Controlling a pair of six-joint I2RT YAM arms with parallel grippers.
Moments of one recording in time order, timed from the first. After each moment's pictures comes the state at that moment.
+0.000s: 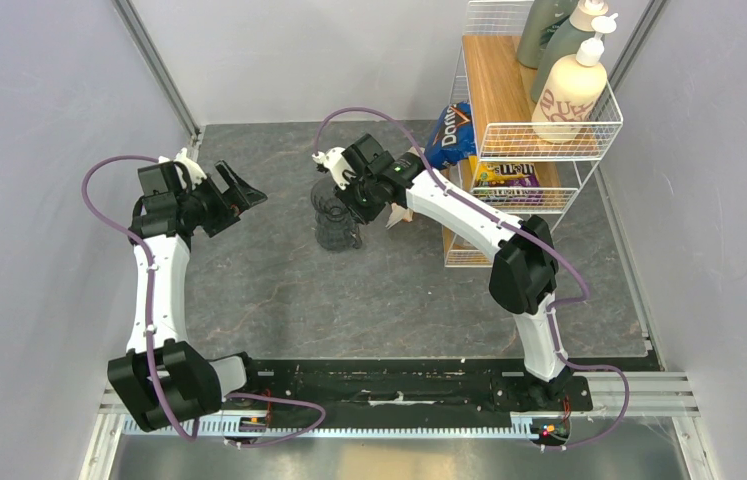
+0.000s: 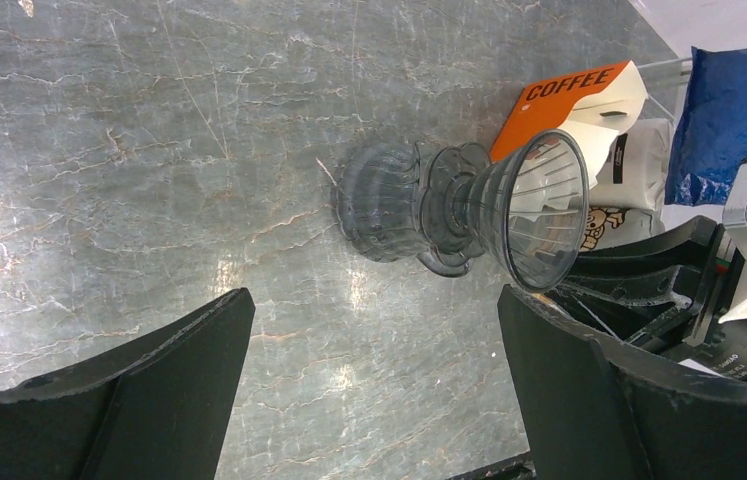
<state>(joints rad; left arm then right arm) 0.28 1.20 1.11 -0.63 0.53 -0.41 0.79 2.09 1.99 -0.82 -0.10 -0.14</state>
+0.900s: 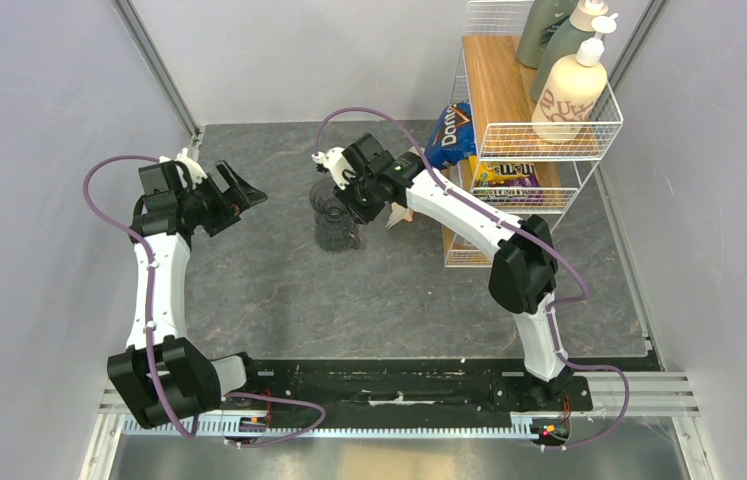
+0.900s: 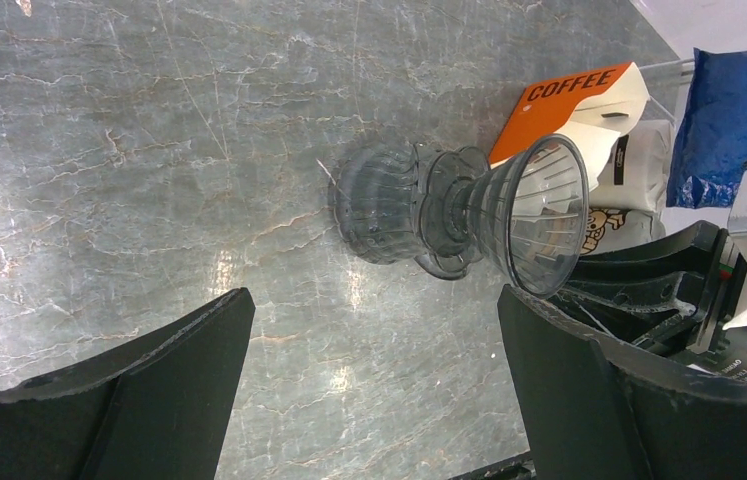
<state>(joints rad) 0.28 1.22 1.11 -0.62 0.53 -0.41 0.79 2.09 1.99 -0.82 -0.12 -0.15</state>
